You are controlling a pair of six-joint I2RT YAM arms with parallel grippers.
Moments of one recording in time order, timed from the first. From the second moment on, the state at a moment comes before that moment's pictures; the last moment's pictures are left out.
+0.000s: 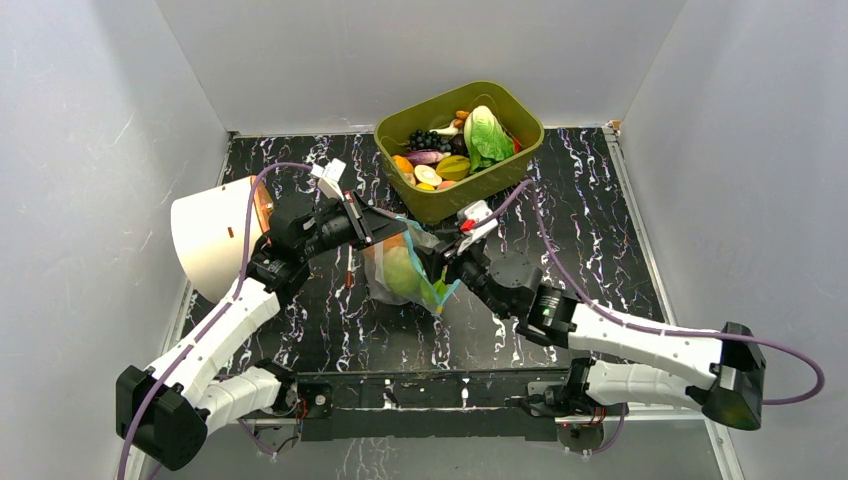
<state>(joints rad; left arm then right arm) -0.48 1.03 0.81 0.05 0.52 -0.95 1.11 1.04 0.73 0.32 0.42 0.11</state>
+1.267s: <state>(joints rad) -0.48 1.02 0.81 -0.15 0.58 -0.36 0.49 1.99 1.83 -0.30 0.23 -0.03</state>
